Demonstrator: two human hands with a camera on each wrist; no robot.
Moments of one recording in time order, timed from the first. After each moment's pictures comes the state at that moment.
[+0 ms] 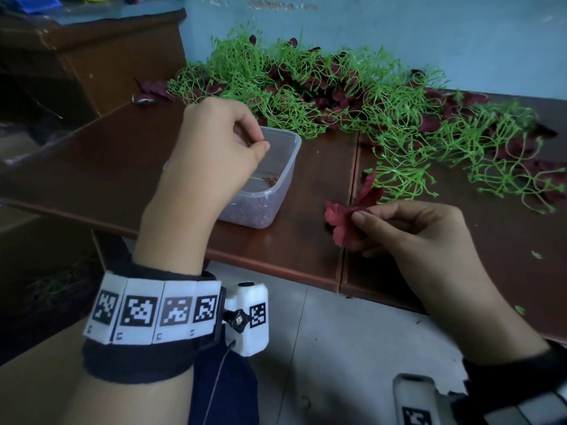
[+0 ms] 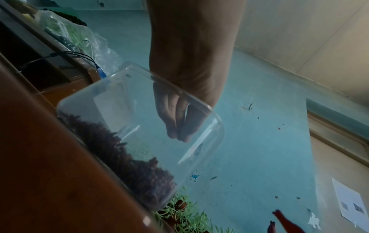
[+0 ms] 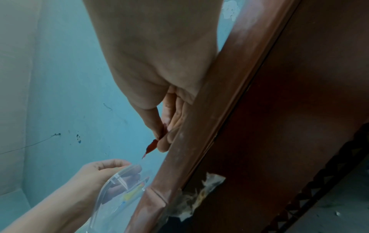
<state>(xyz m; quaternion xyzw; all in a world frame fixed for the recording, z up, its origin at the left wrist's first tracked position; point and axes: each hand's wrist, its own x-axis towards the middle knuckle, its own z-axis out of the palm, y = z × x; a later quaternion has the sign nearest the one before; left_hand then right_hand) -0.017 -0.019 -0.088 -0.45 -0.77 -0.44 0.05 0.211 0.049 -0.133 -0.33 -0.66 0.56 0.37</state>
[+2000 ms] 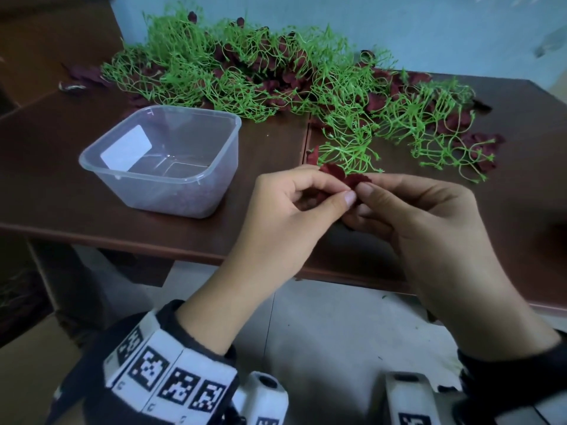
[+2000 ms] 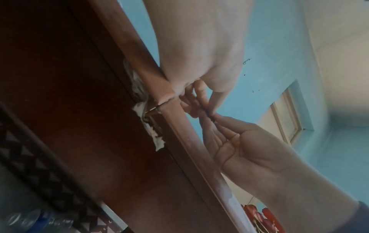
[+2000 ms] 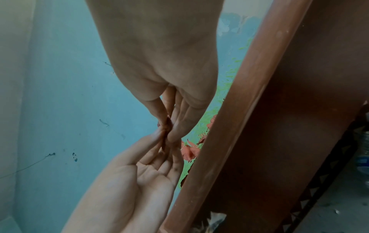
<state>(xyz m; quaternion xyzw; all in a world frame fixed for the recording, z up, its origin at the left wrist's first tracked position) 0.108 0.004 -0.154 -0.51 -0.52 -0.63 -0.27 0.254 0.058 -0.133 -0.30 -0.55 0.62 0.47</state>
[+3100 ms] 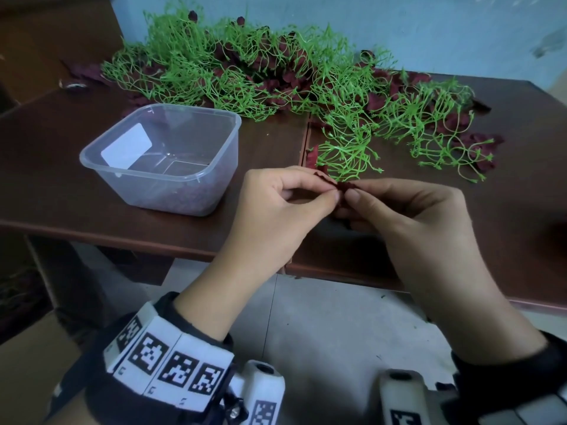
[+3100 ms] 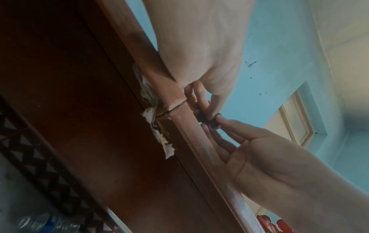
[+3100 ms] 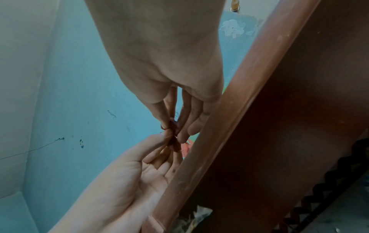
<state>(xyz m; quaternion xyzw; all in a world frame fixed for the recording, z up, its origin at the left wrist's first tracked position) 0.101 0.007 -0.155 -0.47 -0.56 -0.64 -0.24 0.255 0.056 -0.136 -0.34 -0.66 0.50 0.44</state>
